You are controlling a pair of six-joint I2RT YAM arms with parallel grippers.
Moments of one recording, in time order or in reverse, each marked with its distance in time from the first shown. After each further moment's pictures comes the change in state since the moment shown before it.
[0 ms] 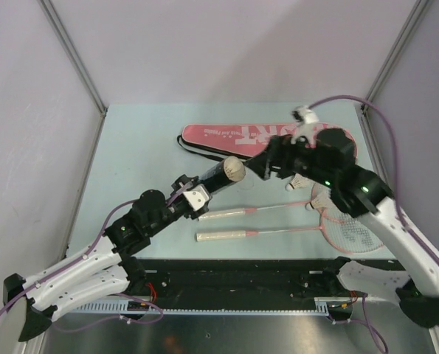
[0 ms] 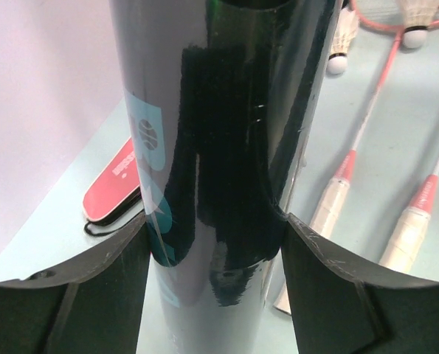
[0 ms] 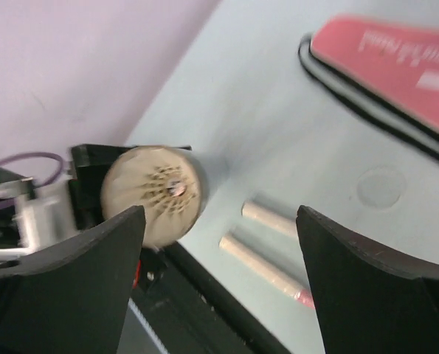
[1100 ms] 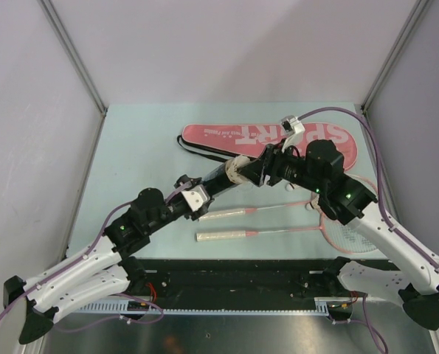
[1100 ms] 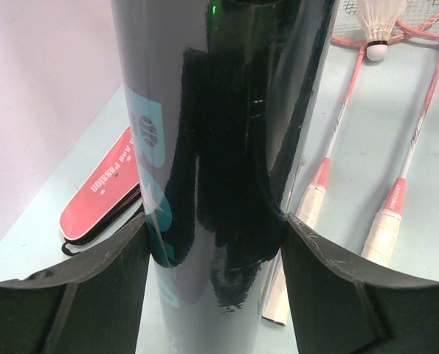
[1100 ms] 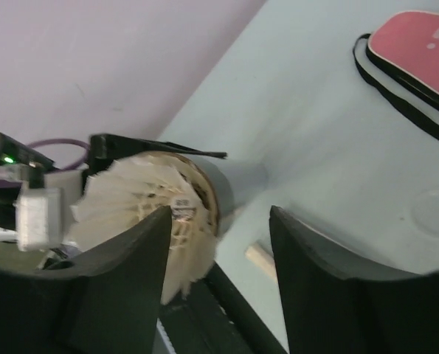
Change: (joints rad) left arm 0.035 0.002 0.000 0.006 0.105 -0.017; right arm 0.026 -0.069 -0.200 0.295 -0.067 0.061
